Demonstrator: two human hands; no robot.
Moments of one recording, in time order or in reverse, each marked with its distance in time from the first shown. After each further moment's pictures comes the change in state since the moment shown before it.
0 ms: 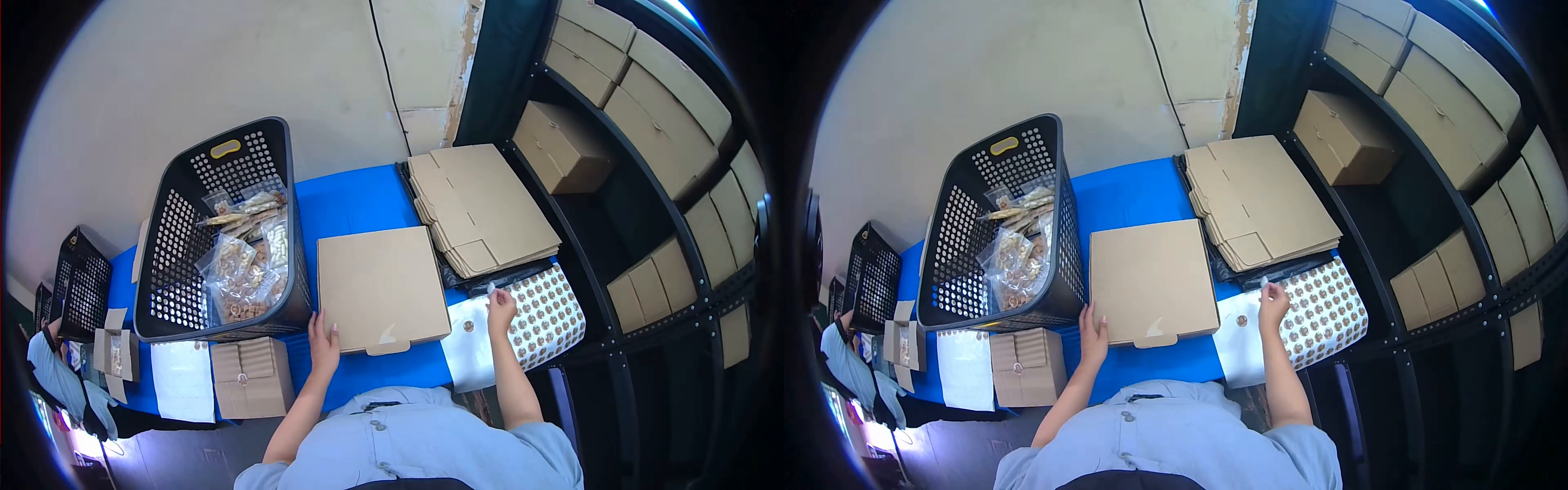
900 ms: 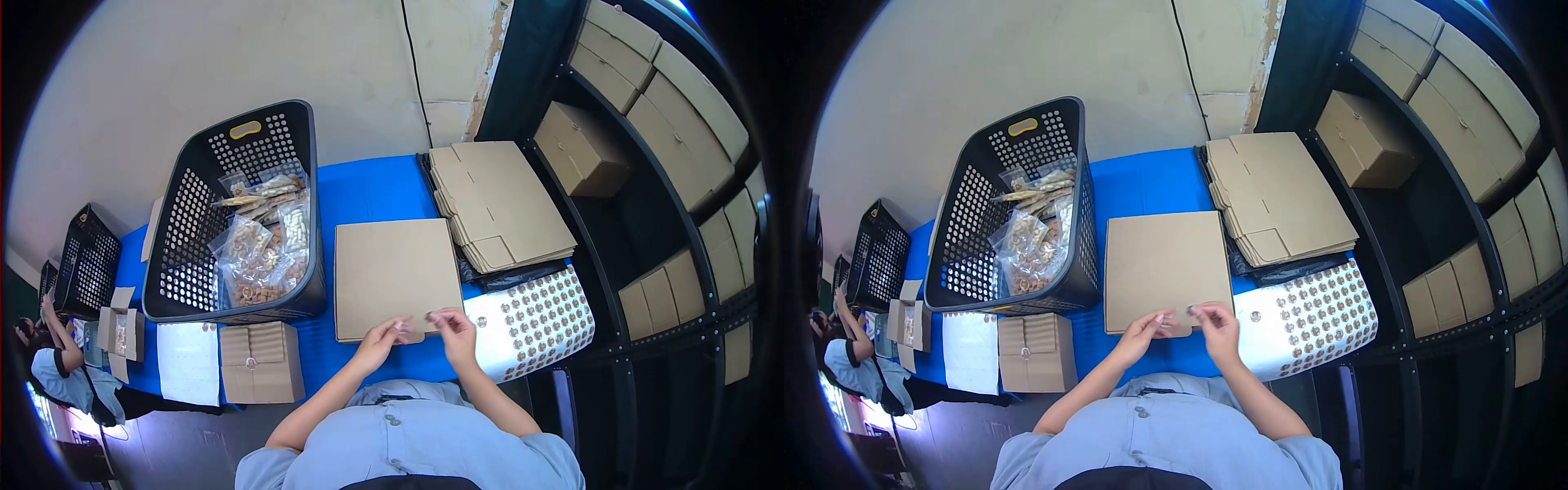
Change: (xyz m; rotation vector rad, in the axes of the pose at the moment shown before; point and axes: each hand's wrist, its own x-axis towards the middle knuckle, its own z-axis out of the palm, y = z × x) left_hand -0.022 0.099 0.014 -0.704 -0.571 -0.204; right_hand -0.173 -0.151 0.028 0.492 -0.654 -0.093
